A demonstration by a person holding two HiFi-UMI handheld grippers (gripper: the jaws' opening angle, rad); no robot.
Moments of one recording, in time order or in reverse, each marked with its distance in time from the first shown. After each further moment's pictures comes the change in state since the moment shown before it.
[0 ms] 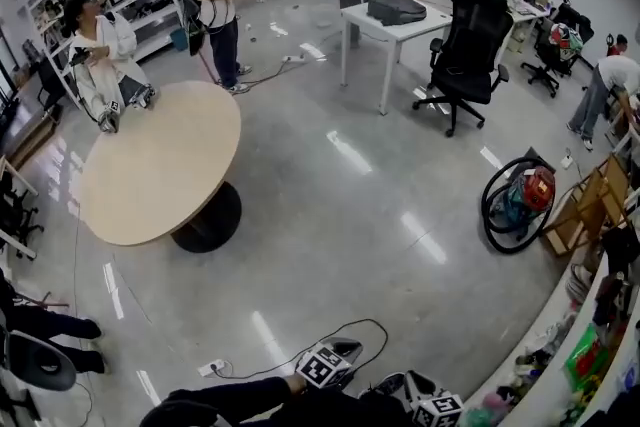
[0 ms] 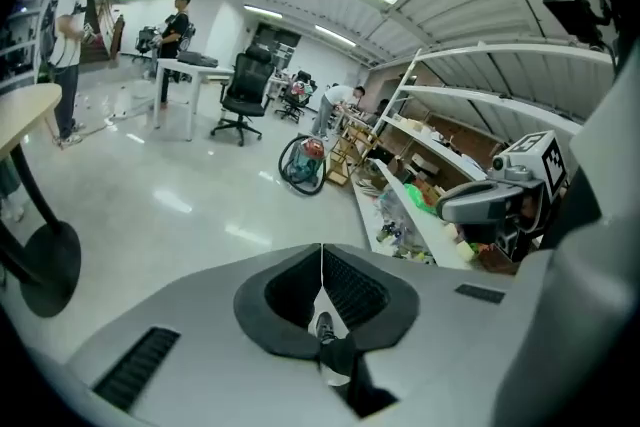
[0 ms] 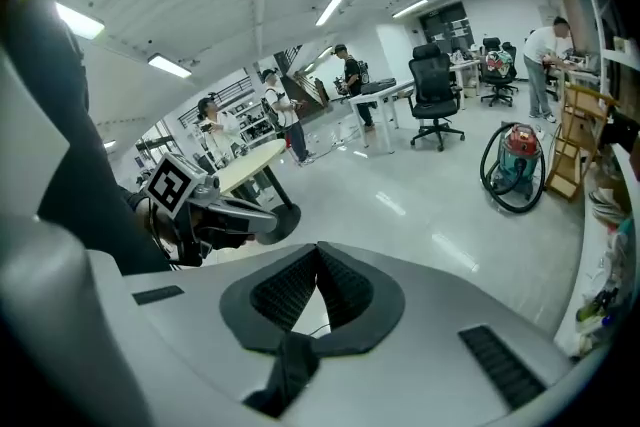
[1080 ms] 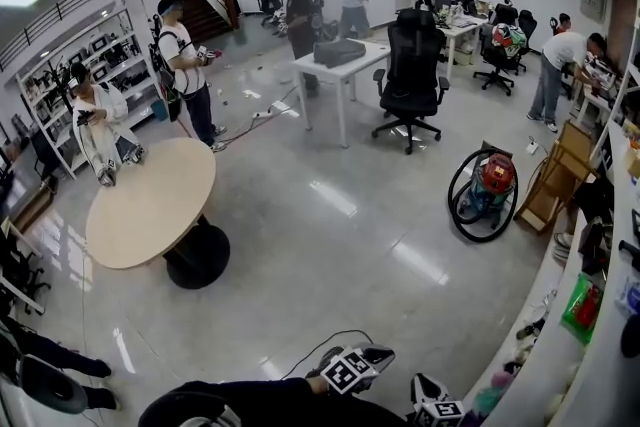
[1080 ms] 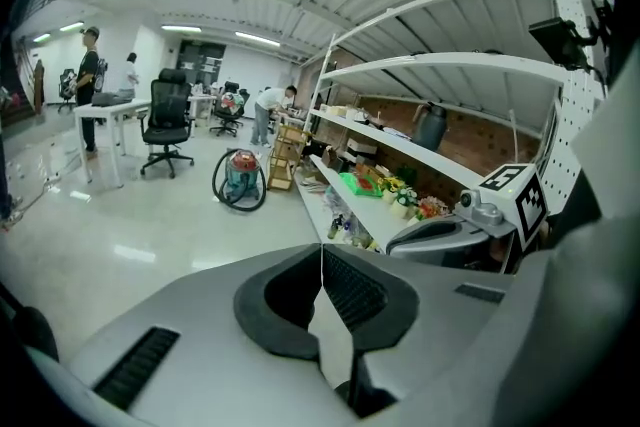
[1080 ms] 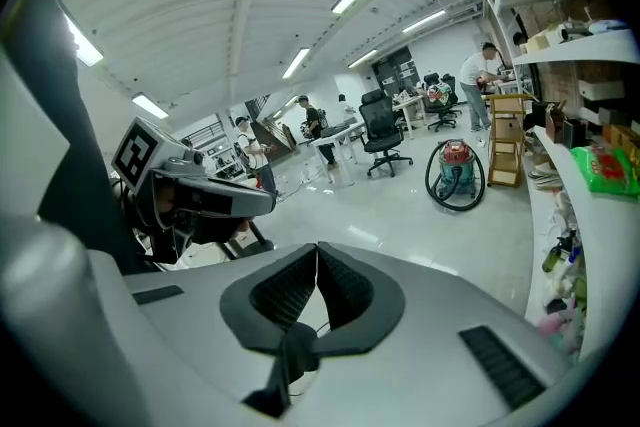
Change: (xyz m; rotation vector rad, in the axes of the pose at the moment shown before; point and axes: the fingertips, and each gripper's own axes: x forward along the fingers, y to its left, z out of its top) left arm 0.047 -0.302 -0.015 0.333 -0.003 -0.187; right arm -0.206 -0.064 -0.126 0.134 -0.274 -0.172
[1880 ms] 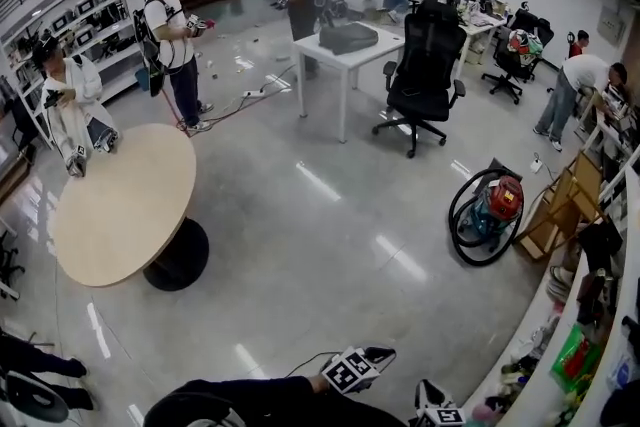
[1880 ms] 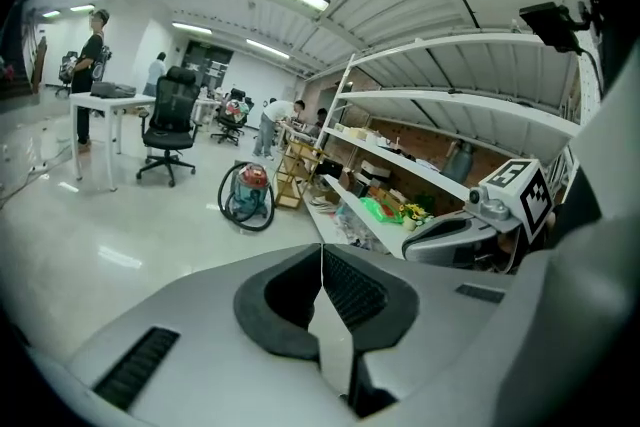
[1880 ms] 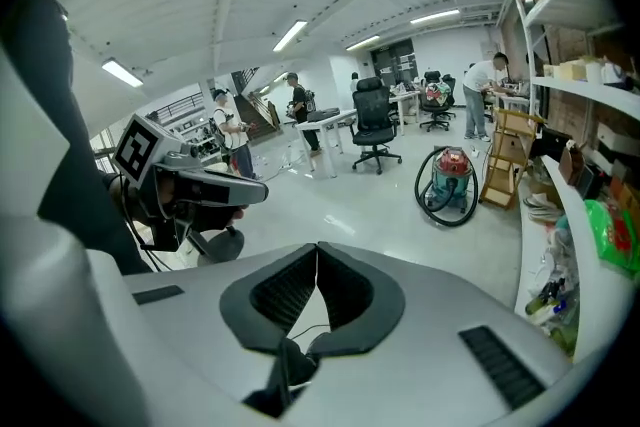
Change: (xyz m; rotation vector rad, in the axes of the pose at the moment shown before) left arm 0.026 0.229 0.090 -0.045 -0.083 -0.060; right arm 0.188 -0.027 0.119 -0.079 0.112 -0.128
